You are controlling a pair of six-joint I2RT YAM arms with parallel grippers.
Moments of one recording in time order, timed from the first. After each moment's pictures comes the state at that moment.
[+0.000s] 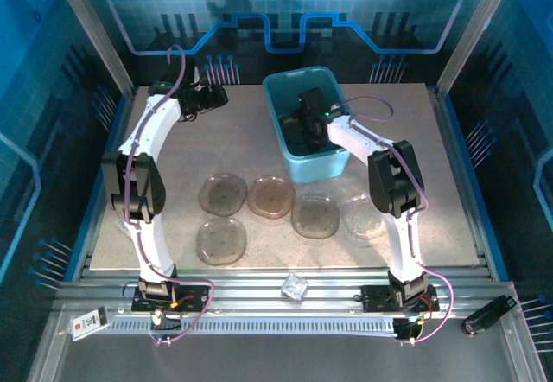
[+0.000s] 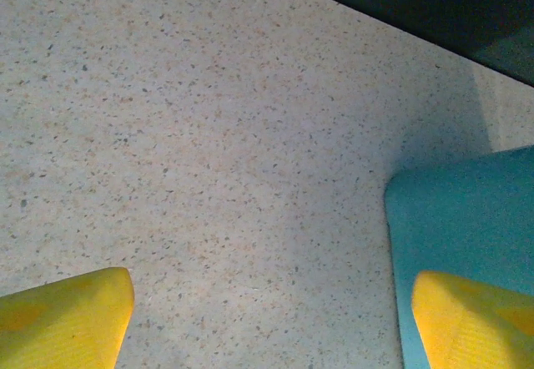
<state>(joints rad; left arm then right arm) -0.03 1.98 1.84 -0.74 0.13 -0.45 0.44 2.14 1.73 -0.48 0.11 1.43</state>
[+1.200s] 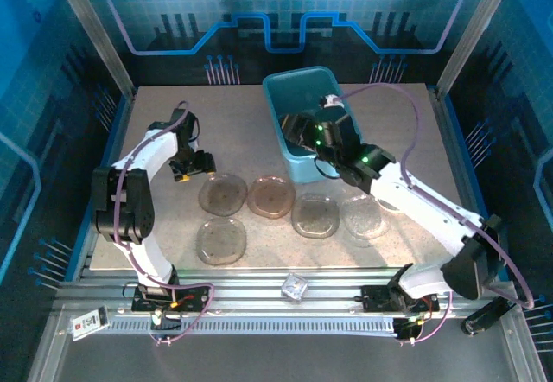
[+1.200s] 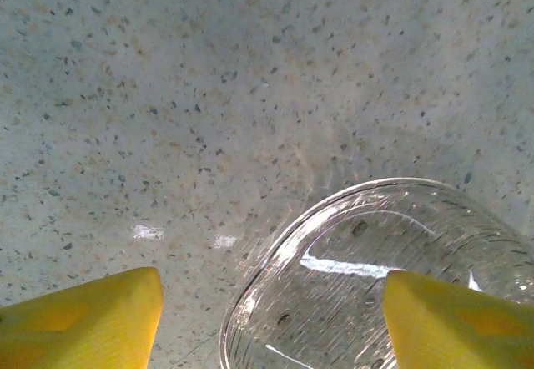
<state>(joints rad) -0.02 1.77 1.28 -0.91 0.08 -0.33 0.70 1.37 1.25 -0.32 0.24 0.80</state>
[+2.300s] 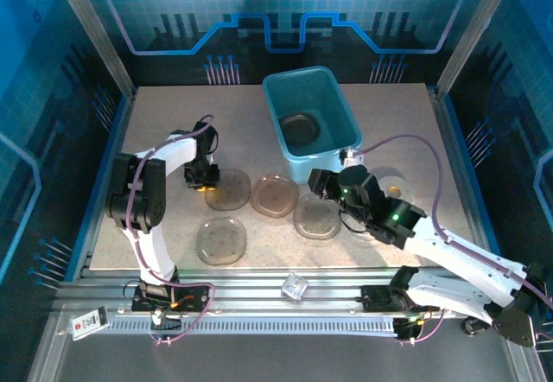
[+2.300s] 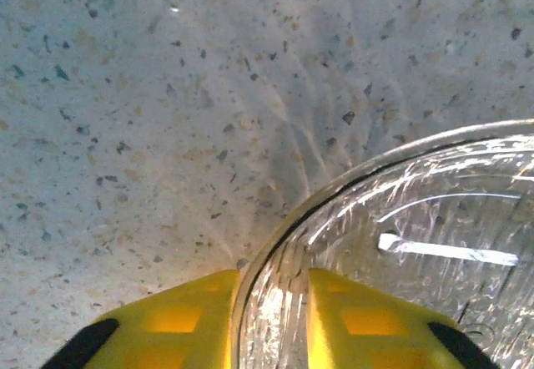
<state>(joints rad) -0.12 1.89 1.23 -0.87 -0.01 -0.30 0.84 0.95 0.80 -0.33 0.34 0.79</state>
